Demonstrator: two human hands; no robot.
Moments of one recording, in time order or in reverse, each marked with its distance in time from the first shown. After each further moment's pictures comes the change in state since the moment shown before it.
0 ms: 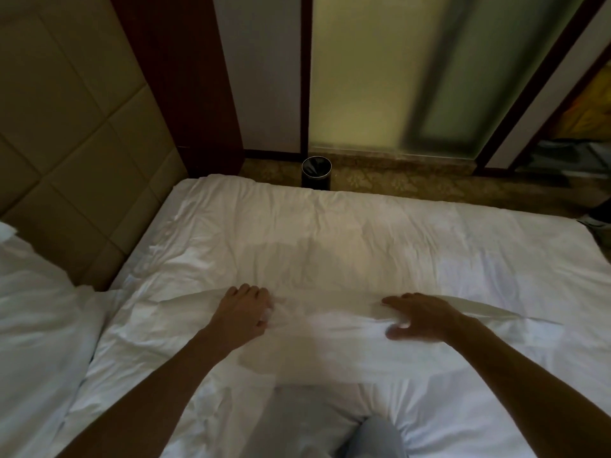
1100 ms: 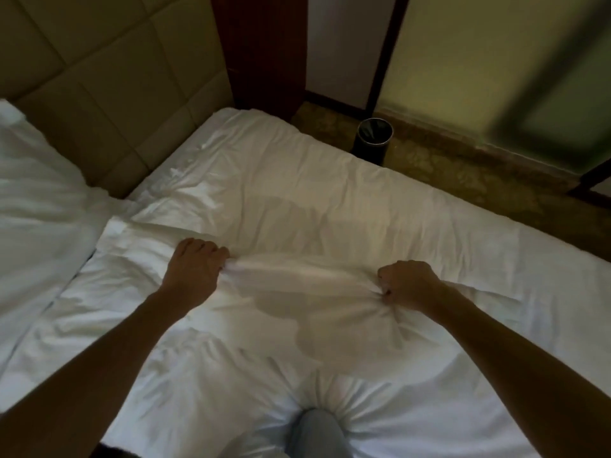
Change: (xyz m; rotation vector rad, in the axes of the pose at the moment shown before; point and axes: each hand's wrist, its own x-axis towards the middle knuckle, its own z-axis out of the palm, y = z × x) left_hand 0.014 0.011 0.035 0.009 0.125 -0.440; right_hand 0.130 0.048 -0.057 -0.356 -0.004 -0.281
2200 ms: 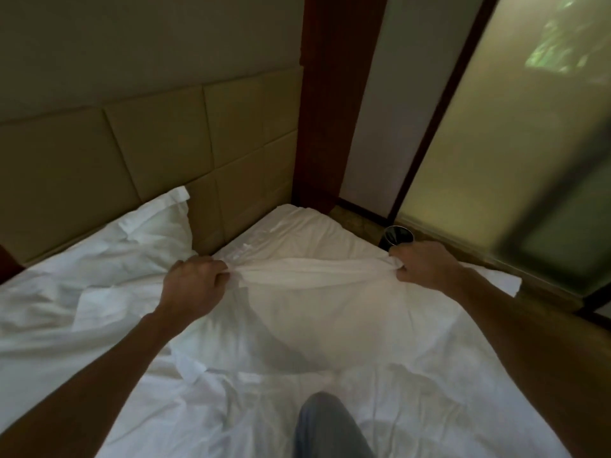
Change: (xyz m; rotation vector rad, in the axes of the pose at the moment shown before) left_hand -0.125 -0.182 -0.175 -0.156 0.299 -0.321; right_hand -0.046 -0.154 -0.235 -0.192 0.441 -0.049
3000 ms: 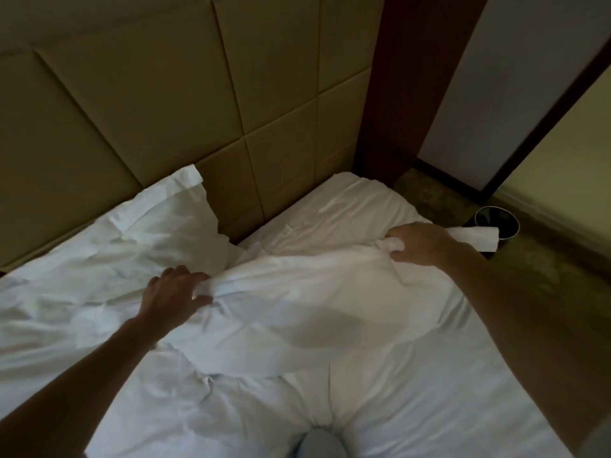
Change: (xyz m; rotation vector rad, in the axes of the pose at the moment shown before) left_hand 0.098 -0.111 0.143 0.166 -0.531 -0.397; right_hand 0.341 -0.003 0.120 0.253 -0.223 -0.198
